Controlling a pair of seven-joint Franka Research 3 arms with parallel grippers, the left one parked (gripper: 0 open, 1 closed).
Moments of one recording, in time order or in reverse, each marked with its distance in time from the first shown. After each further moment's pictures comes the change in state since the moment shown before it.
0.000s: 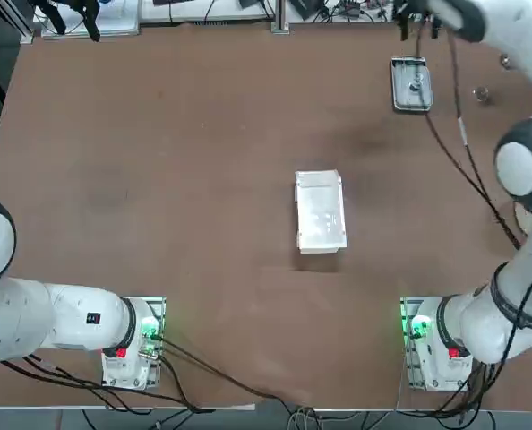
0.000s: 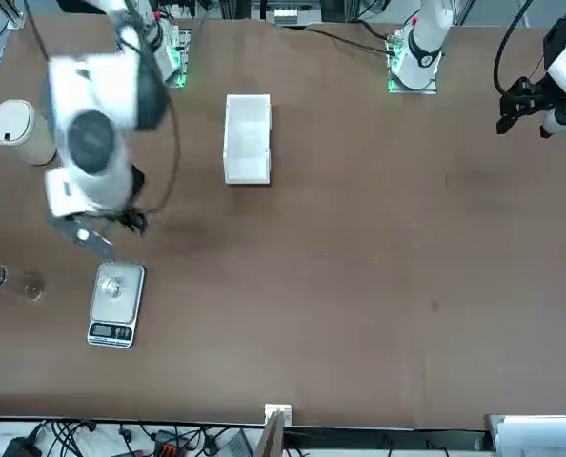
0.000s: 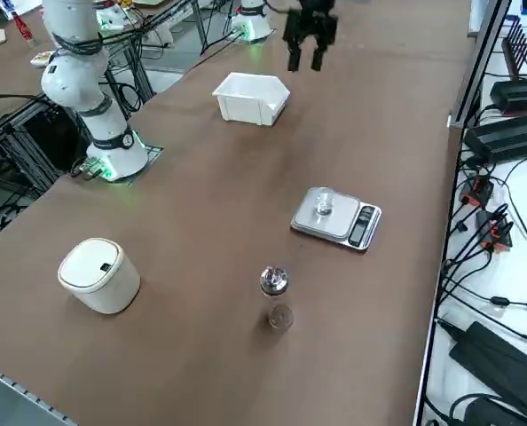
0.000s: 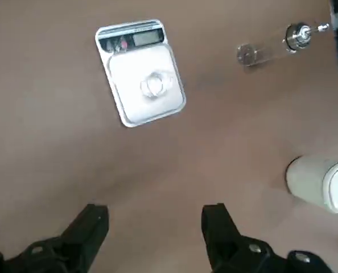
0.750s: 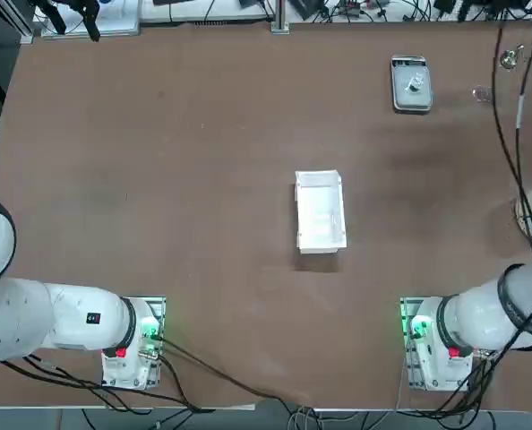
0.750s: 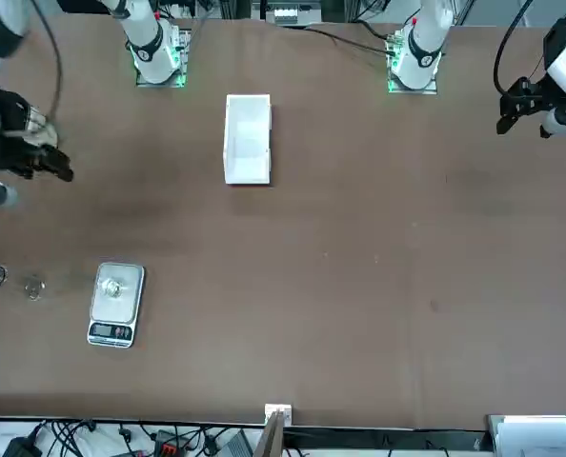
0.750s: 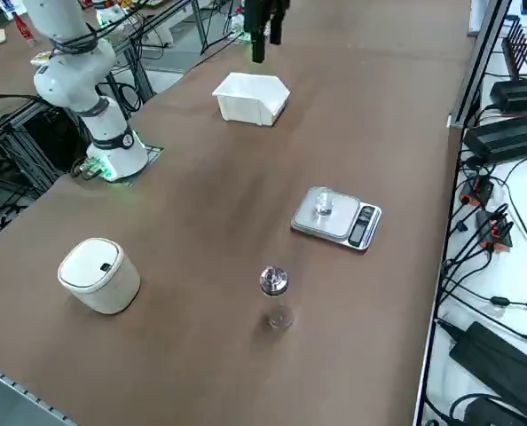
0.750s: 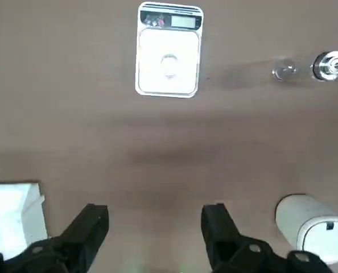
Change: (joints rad) arm -0.277 -0.203 -0.003 -0.068 0.247 -0.043 -0.609
